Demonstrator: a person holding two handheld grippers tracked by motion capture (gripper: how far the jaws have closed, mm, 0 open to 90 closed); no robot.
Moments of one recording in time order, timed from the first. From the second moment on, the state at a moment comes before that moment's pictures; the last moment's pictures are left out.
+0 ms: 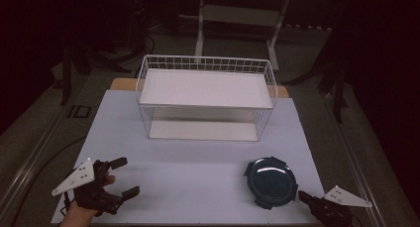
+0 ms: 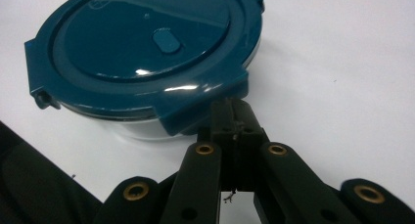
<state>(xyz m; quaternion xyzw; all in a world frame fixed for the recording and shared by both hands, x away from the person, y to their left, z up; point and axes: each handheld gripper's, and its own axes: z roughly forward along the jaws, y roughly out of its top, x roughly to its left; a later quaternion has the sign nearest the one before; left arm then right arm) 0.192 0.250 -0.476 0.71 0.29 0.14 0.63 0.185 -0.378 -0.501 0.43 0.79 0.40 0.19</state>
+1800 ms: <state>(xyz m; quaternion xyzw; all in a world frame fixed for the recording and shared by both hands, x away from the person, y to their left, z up) 0.195 0.244 -0.479 0.72 0.28 0.12 0.62 0.255 -0.287 -0.500 0.36 0.82 0.42 0.12</state>
